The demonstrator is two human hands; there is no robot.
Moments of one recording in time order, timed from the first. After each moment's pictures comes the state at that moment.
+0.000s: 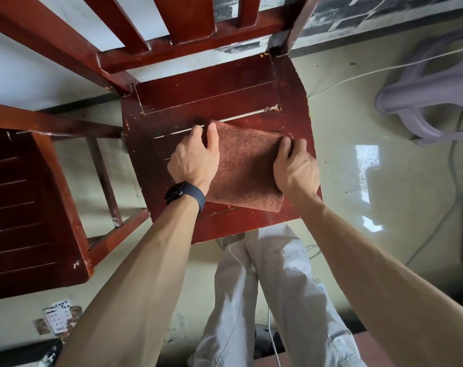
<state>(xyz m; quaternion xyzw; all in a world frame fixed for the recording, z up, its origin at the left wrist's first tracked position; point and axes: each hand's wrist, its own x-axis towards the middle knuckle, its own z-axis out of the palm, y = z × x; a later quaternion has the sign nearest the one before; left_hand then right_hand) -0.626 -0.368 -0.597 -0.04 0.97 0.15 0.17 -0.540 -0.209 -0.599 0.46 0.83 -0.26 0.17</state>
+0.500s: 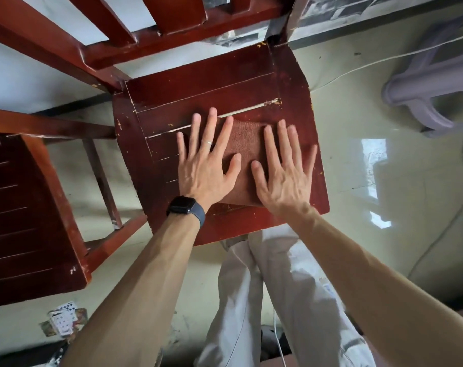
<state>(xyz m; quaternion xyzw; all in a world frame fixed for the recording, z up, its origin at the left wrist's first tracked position) -0.596 -0.382 -0.627 0.25 0.95 0.08 0.16 -0.506 -0.225 -0.622 0.20 0.96 -0.16 0.14</state>
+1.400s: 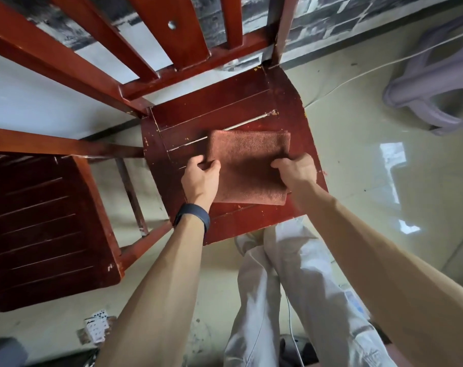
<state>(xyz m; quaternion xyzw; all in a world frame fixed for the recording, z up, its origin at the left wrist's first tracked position) -0.603 -0.390 -0.589 -0.22 0.87 0.34 0.27 -0.536 -0.208 -0.584 0.59 0.63 -0.47 0.20</state>
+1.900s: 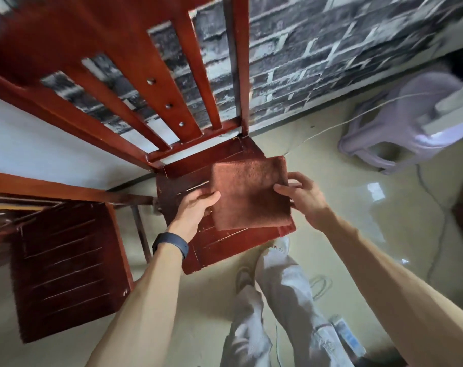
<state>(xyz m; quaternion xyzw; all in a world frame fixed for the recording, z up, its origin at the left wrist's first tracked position) -0.606 -0.377 -0.427 -0.18 0.71 0.54 0.43 -0.500 -0.138 -0.414 0.46 0.57 -0.66 0.13</state>
